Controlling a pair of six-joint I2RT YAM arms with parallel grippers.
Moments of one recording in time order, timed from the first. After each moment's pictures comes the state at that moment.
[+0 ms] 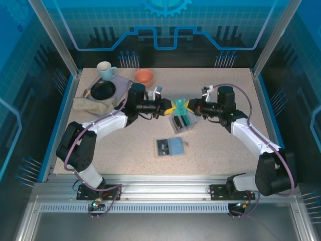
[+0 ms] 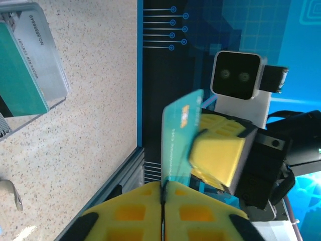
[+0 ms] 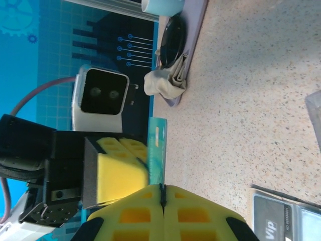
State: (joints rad) left arm -0.46 1.67 1.08 0.25 0.87 -1.28; right arm 0.22 1.34 0.88 -0.04 -0.81 0.96
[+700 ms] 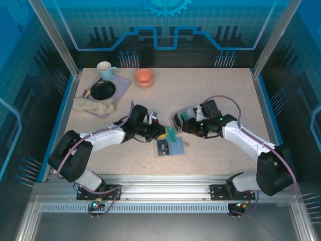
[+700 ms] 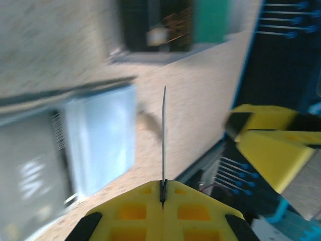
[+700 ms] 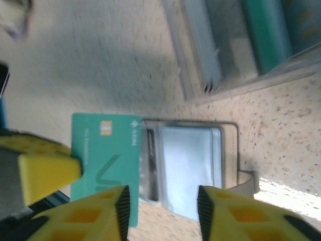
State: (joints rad) left arm -0.56 1.54 0.76 0.01 0.62 -1.13; right arm 0.45 1.36 0.87 -0.53 -0.40 0.62
